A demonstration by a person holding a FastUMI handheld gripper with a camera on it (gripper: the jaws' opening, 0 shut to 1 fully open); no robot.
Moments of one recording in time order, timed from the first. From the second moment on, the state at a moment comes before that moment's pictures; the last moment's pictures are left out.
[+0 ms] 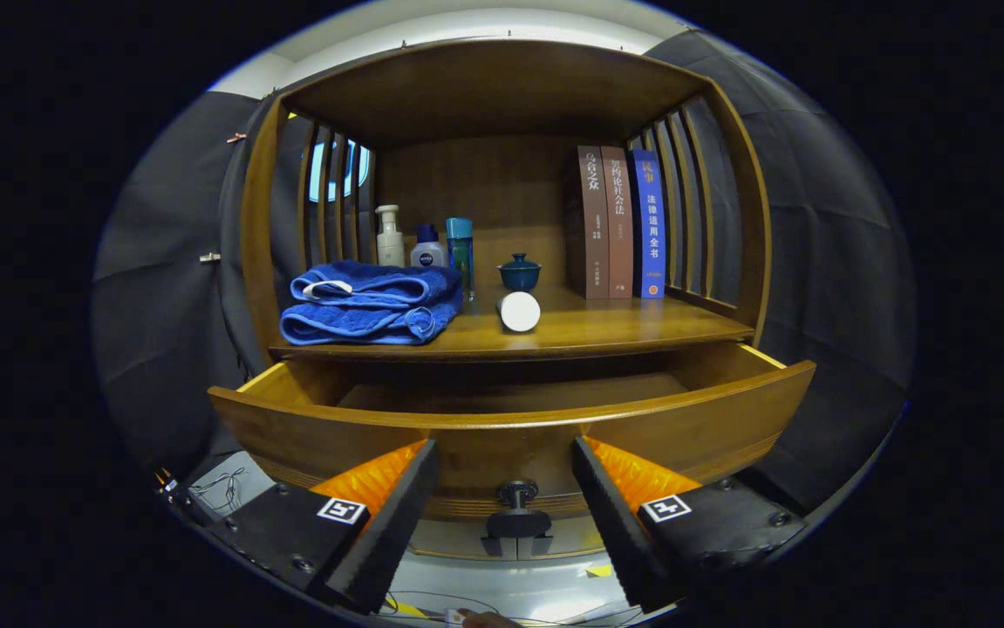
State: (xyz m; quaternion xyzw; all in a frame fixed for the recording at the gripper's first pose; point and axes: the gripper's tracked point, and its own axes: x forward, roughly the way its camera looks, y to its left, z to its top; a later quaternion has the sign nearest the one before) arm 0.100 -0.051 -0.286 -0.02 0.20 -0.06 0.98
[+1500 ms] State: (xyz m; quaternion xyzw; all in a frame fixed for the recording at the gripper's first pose) arm 0.159 -0.066 -0.282 -0.01 0.19 -0.07 0.98
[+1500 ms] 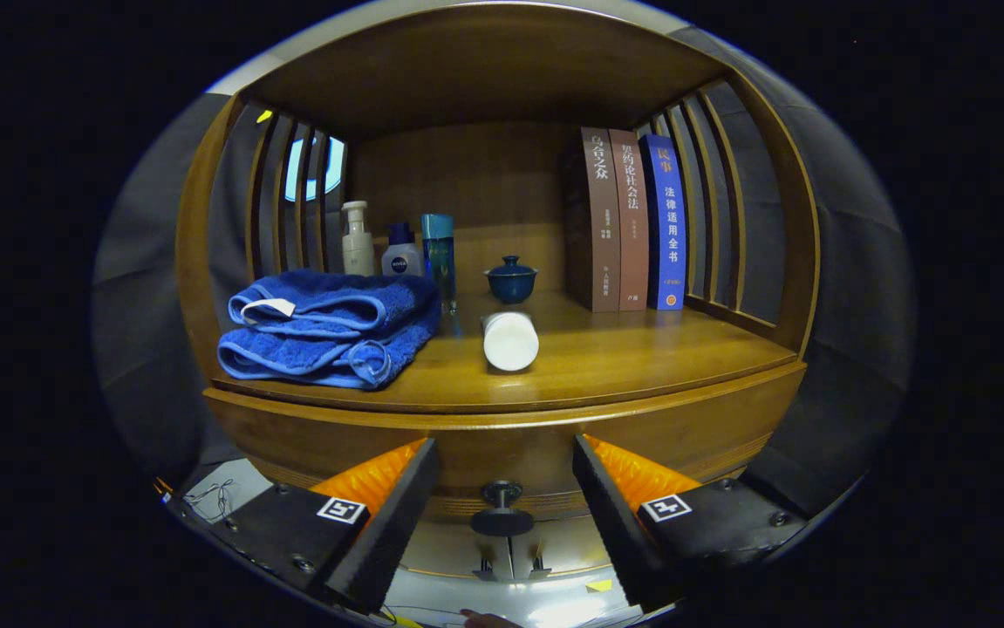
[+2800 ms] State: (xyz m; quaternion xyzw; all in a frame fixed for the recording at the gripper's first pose) arm 0.044 -0.024 -0.031 -0.06 -0.01 -0.04 1.00
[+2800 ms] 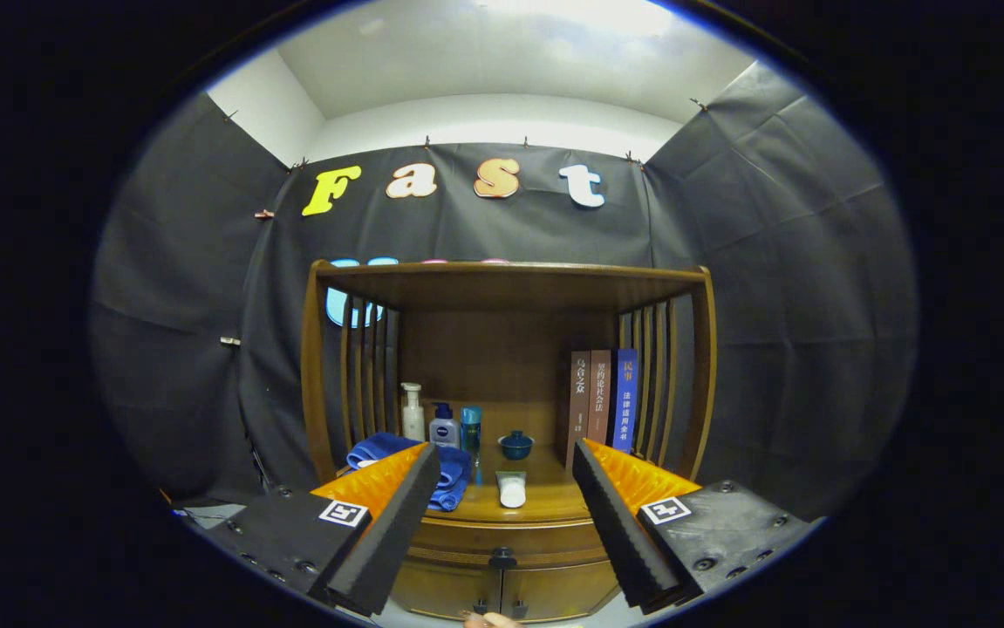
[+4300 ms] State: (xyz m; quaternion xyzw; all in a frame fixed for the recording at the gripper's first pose) arm 0.023 -0.023 -0.021 -0.05 -0.01 -0.03 1.00
